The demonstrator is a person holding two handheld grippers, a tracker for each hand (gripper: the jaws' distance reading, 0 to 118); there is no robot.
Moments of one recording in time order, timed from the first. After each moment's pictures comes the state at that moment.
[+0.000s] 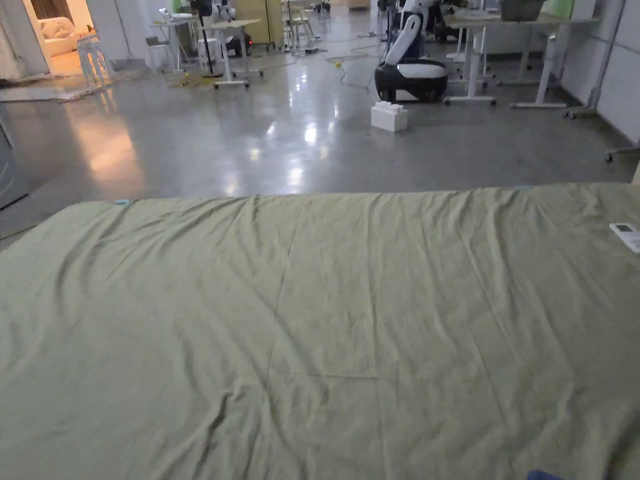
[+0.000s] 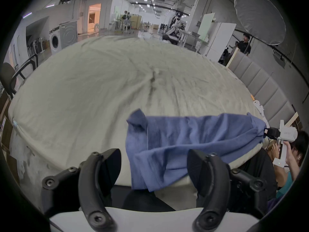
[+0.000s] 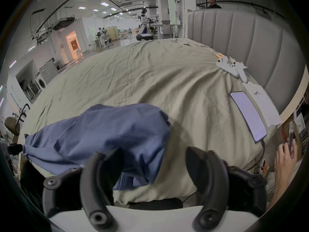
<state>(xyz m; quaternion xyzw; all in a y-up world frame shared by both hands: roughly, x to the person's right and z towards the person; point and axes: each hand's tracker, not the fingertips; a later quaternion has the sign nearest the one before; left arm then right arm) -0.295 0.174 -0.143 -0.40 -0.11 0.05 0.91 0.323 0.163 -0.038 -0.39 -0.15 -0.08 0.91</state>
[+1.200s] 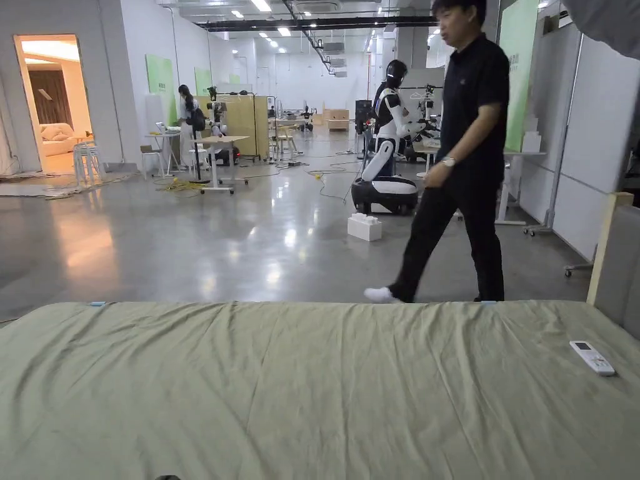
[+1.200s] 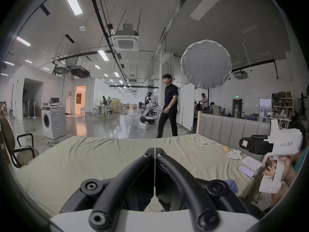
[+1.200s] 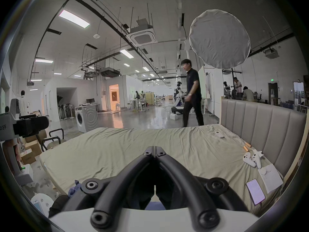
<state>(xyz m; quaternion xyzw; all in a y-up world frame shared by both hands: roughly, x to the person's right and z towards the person) -0.184 0.392 -0.054 -0.01 -0.19 -0.01 0.98 0.188 0.362 -0.004 -0.04 -0.01 -0.02 1.00</state>
